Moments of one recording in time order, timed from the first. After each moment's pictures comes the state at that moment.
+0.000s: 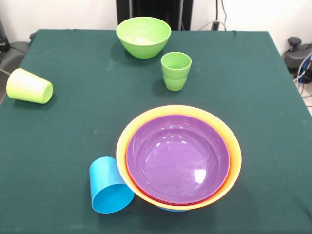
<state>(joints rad) -1.09 -1.48 0.78 2.39 -0.08 0.57 1.65</state>
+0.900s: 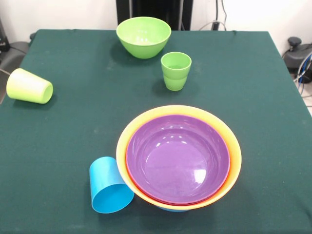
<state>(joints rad) -1.14 -1.05 0.78 2.28 -0.15 0.46 1.65</state>
